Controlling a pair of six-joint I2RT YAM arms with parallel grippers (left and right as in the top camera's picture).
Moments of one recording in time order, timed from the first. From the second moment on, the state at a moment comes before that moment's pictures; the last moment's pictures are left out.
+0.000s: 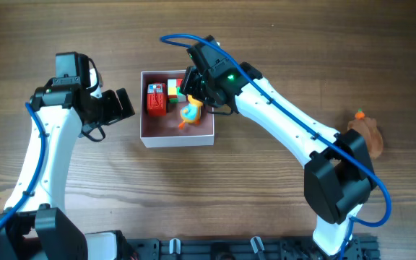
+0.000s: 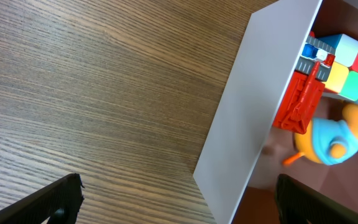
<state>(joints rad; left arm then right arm) 0.08 1.52 1.19 -0.95 0.11 -0.30 0.64 1.97 1.60 -0.63 -0.09 0.94</state>
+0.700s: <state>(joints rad) 0.08 1.52 1.19 -0.96 0.11 -0.30 0.03 1.50 1.66 -1.16 0.01 0.28</state>
